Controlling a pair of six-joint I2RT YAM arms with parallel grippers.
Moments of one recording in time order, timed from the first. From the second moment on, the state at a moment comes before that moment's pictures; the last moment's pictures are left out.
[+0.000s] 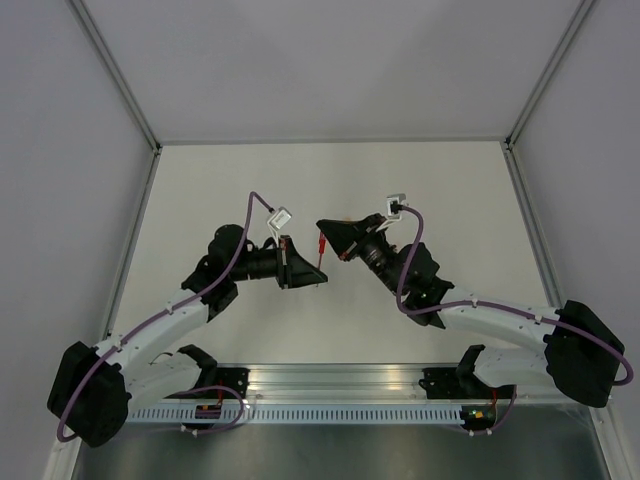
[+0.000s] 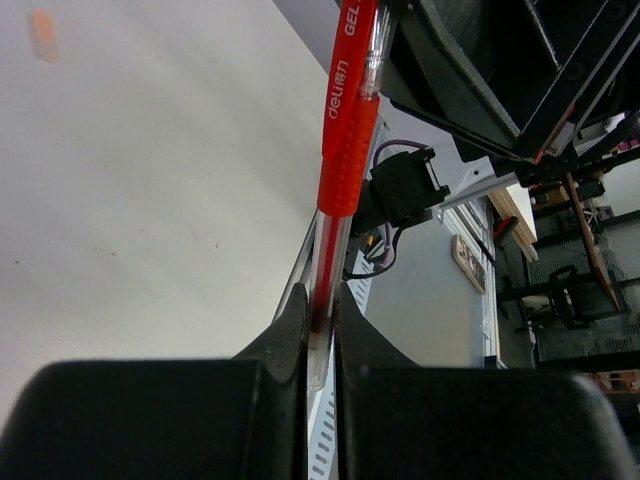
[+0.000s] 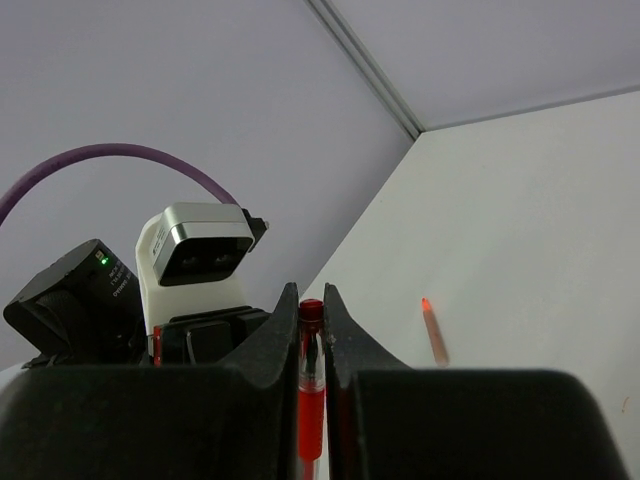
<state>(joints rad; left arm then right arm) -0.55 1.02 0.57 0.28 0.79 -0.69 0.94 1.22 0.63 0.81 0.20 0.68</state>
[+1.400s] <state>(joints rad) -0.48 0.96 0.44 0.26 0.35 -0.65 0.83 1.47 0.92 0.09 0.22 0.55</state>
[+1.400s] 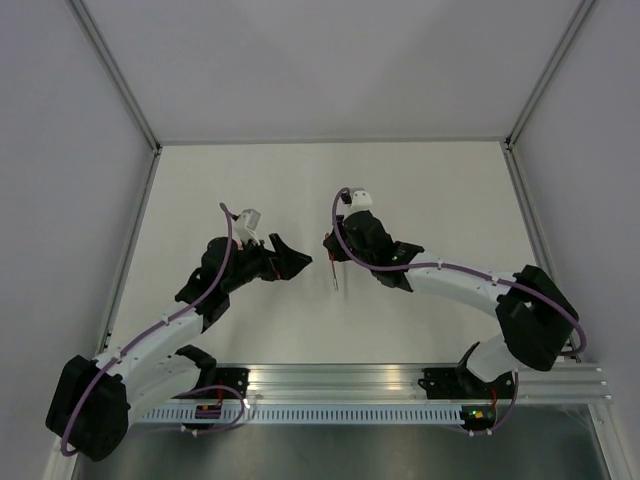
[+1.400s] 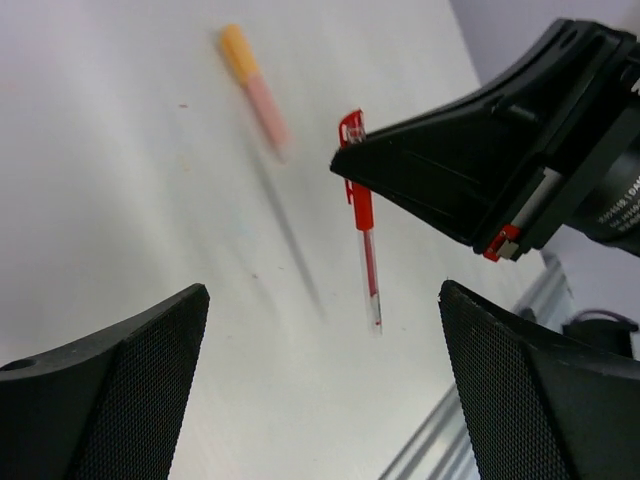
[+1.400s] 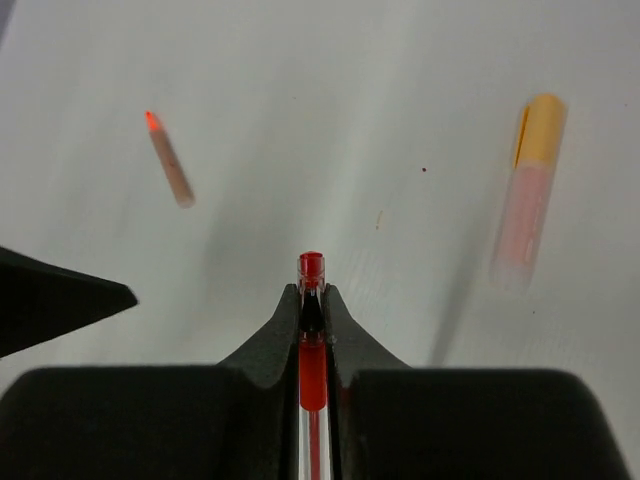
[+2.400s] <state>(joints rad) -0.48 0.84 0.39 0.07 -0.10 -0.64 0.76 1.94 1.28 -0.13 0.33 0.55</state>
